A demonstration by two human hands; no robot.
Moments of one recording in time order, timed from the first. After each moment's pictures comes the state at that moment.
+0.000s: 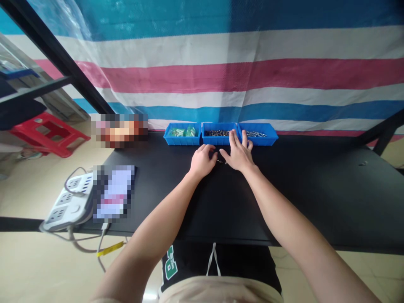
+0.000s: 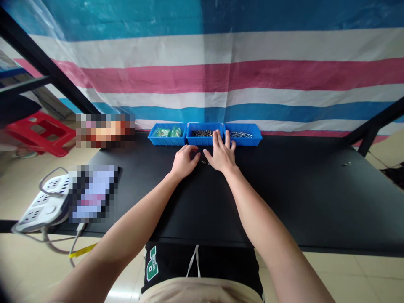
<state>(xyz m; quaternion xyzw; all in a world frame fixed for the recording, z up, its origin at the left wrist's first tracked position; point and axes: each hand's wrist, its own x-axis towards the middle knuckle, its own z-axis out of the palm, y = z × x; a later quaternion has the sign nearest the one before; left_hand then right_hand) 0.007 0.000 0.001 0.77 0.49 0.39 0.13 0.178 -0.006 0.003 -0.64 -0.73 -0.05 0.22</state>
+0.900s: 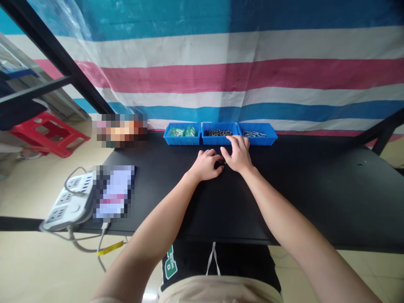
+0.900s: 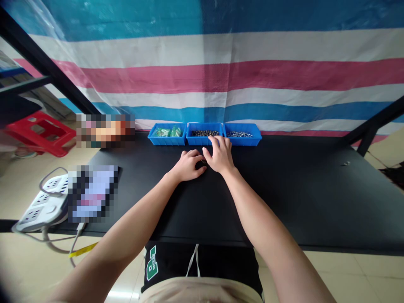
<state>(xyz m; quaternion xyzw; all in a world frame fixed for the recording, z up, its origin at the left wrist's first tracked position) 0.005 -0.013 0.015 0.90 0.40 0.16 0.07 0.178 -0.005 -0.005 -0.54 -0.73 -0.10 0.41</state>
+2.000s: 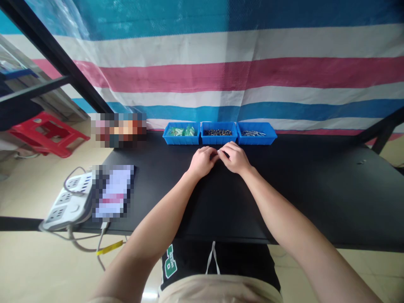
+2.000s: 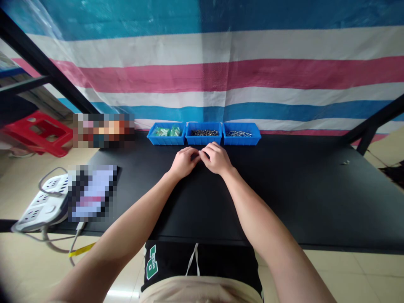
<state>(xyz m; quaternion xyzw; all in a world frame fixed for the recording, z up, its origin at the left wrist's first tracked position) 0.004 0.000 0.003 0.83 0.43 0.33 0.10 0.177 -0.012 0.003 -0.45 -0.81 0.00 0.38</state>
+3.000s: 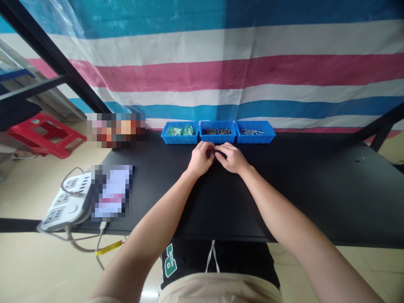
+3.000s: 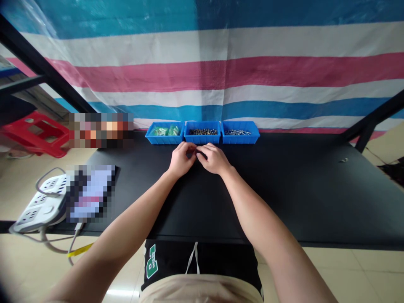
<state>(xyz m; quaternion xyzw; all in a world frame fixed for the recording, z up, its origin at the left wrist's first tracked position) 0.005 0.001 0.000 0.79 0.41 0.44 0.14 0.177 -0.011 -0.001 -0.43 -0.82 0.06 0.37</state>
